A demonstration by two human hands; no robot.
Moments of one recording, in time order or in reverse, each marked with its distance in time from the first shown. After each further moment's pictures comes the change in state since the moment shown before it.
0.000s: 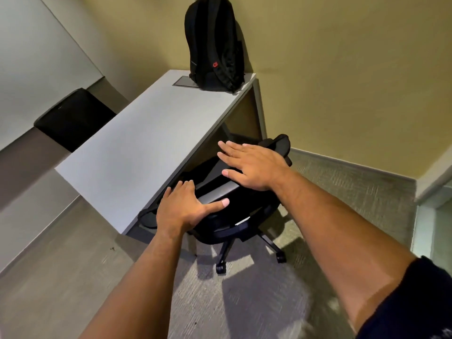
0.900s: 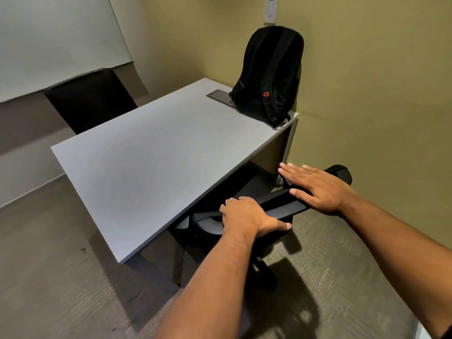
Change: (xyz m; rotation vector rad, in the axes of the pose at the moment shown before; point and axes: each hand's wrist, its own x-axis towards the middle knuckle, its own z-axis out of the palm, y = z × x) left_hand 0.163 -0.016 -0.033 -0.105 -0.201 -0.053; right_hand 0.142 0.090 -0.007 -0.058 -0.115 -0.045
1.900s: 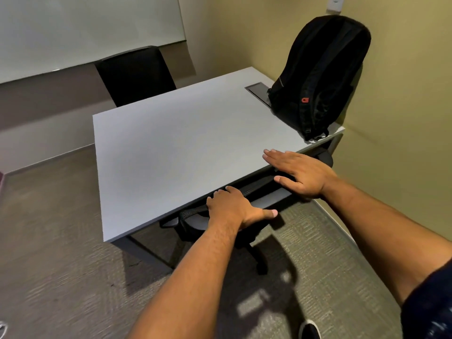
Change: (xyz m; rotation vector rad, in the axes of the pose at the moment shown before) left_hand 0.103 0.057 -0.043 -0.127 -0.006 -0.316; right_hand 0.164 0.129 -0.013 0.014 -0.020 -0.431
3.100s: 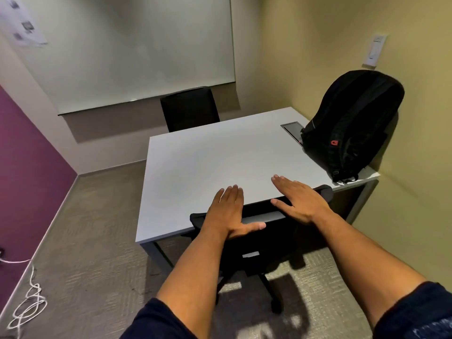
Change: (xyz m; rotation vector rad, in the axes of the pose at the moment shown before) left_hand -0.007 -0.033 -0.020 0.135 0.378 0.179; right_hand 0.026 -0.011 -0.009 0.041 0.001 0.093
